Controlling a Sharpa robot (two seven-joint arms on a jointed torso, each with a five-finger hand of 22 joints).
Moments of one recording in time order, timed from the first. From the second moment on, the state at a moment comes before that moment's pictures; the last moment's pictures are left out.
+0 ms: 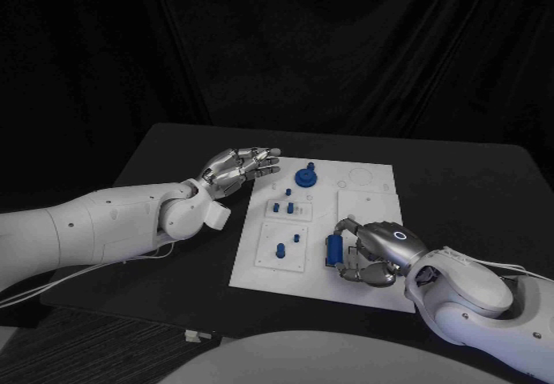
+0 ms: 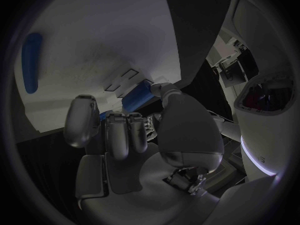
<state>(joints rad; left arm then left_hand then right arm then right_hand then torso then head) 1.12 -0.83 -0.21 1.30 -0.01 0.20 0.65 1.54 0.17 -0.01 0.27 0.63 0.66 0.18 0.13 0.06 0.18 0.21 0.39 0.05 0.13 0.28 0.22 0.04 0.08 0.15 0.29 0.07 0.21 1.03 -0.92 -0.21 1.84 -1.77 -0.40 -0.32 1.12 -0.14 0.15 0.29 1.04 0.23 0.10 0.85 0.49 1.46 0.00 1.57 1.31 1.47 -0.06 1.57 1.31 0.06 1.46 0.04 1.20 1.31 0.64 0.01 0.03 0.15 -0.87</state>
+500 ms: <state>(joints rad) 1.12 -0.83 -0.21 1.30 -0.01 0.20 0.65 1.54 0.17 -0.01 0.27 0.63 0.66 0.18 0.13 0.06 0.18 0.21 0.39 0.05 0.13 0.28 0.22 0.04 0.08 0.15 0.29 0.07 0.21 1.03 -0.92 -0.21 1.84 -1.77 -0.36 -0.33 1.11 -0.14 0.14 0.29 0.86 0.19 0.11 0.80 0.39 1.47 0.01 1.57 1.31 1.47 -0.06 1.57 1.31 0.06 1.46 0.04 1.19 1.31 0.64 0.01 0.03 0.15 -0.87</state>
